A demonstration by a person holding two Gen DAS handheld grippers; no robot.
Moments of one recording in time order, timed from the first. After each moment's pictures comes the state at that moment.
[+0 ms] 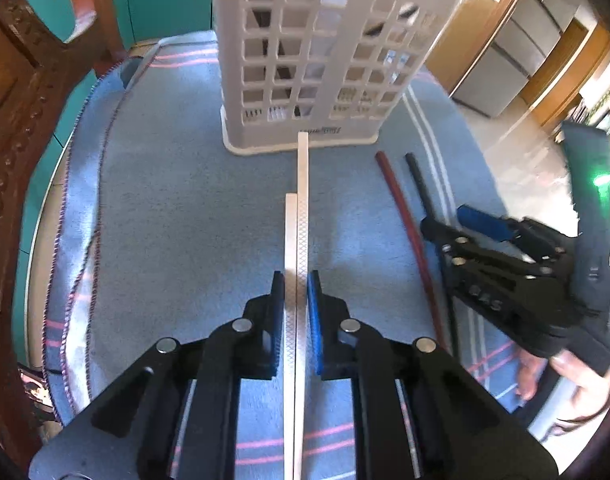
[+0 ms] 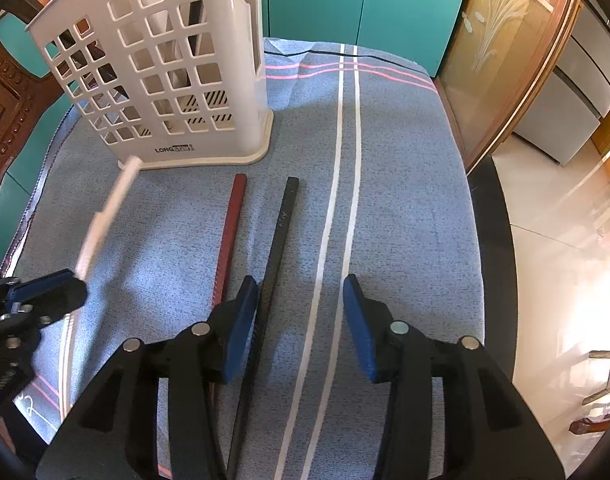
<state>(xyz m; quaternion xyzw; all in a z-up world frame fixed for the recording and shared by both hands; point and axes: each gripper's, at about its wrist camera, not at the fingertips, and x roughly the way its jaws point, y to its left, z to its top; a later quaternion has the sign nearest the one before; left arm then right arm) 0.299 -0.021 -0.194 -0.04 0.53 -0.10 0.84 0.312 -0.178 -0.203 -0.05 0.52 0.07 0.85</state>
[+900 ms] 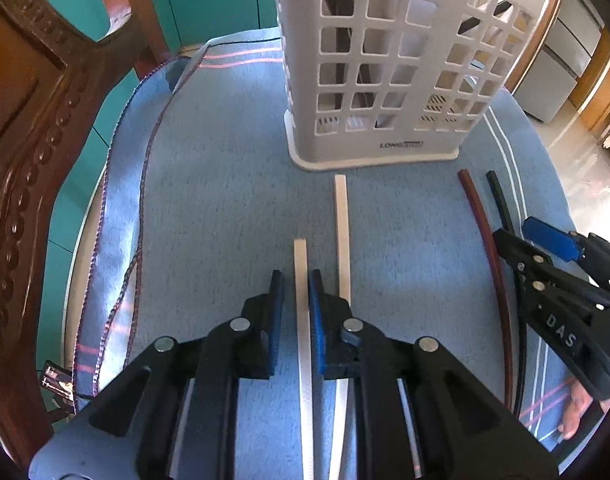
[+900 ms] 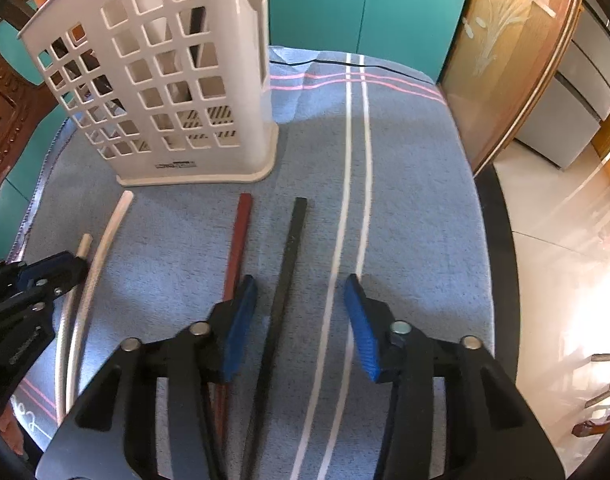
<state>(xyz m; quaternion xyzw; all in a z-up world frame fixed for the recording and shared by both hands) 0.321 -0.015 -0.210 0.01 0.53 0.01 0.85 0.327 -0.170 -0.202 -0.04 0.51 0.07 0.86</state>
